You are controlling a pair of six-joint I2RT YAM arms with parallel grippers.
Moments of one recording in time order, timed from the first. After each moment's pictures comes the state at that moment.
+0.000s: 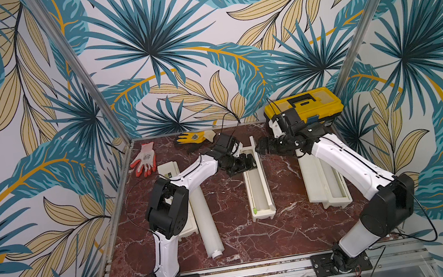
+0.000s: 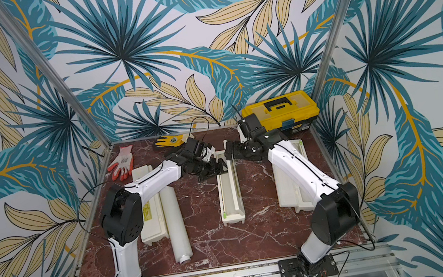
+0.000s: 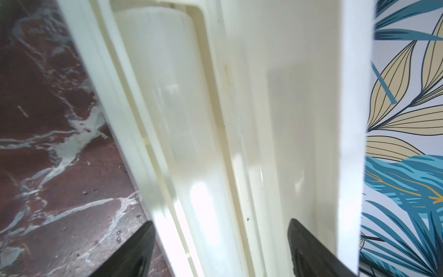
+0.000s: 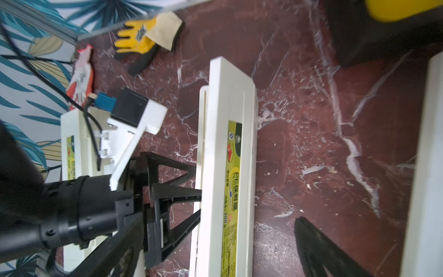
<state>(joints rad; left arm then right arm) -0.59 2.02 1.63 -0.52 0.50 -0.62 0.36 1.57 1.55 -0.85 -0.09 0.44</state>
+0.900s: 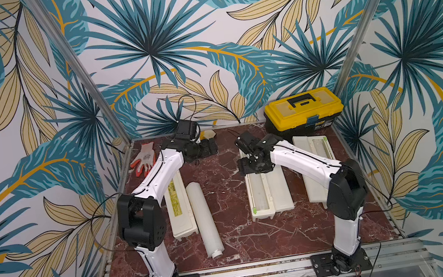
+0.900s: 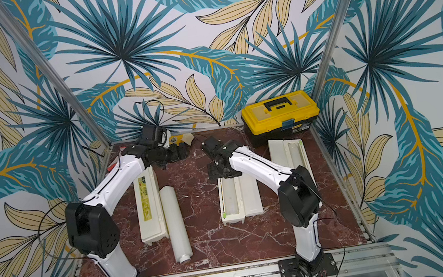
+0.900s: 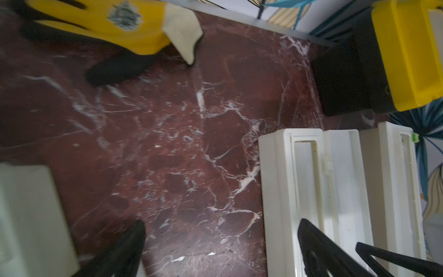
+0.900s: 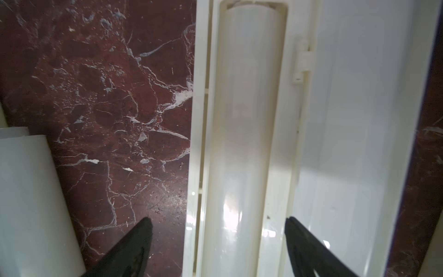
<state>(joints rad) -0.29 1.75 1.59 -0.72 0.13 -0.43 0.65 1.97 1.75 -1.04 0.20 0.59</state>
